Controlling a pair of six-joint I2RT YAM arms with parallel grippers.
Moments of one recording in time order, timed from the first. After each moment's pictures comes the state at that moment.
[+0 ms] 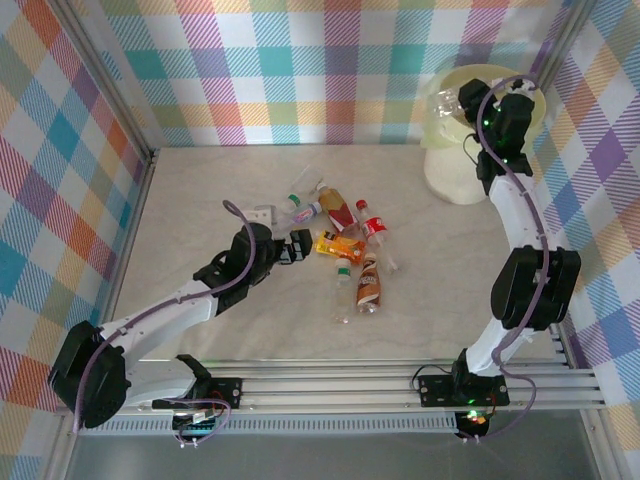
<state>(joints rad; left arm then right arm) -0.67 1.18 0.72 -0.01 -0.23 -0.58 -0.07 1.73 1.57 0.16 -0.09 0.86</state>
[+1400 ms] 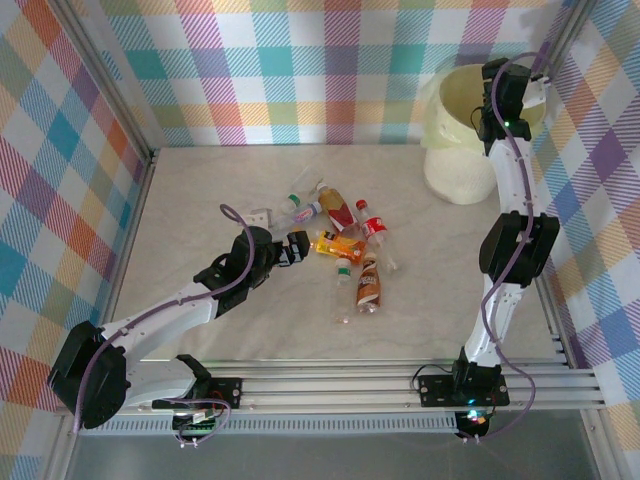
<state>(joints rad) -0.67 1.18 0.69 -0.01 -0.25 -0.63 -0.10 2.12 2.15 -0.24 0.24 1.13</state>
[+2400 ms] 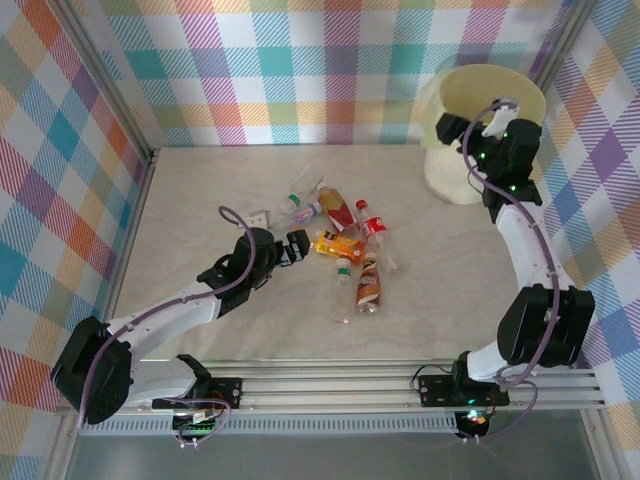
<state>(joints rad) -0.67 1.21 0.68 0.03 -0.26 -0.71 -0.06 1.47 1.28 0.07 -0.38 0.37</state>
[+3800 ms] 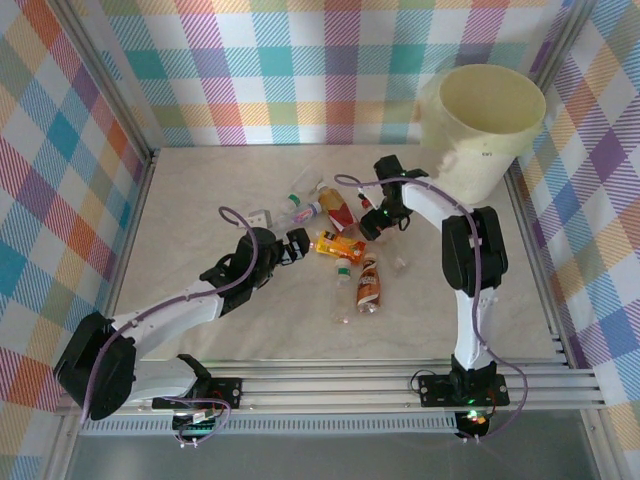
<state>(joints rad) -0.67 1.24 0.68 0.05 -0.28 -0.74 0.35 2.10 1.64 -0.84 -0.04 -0.34</state>
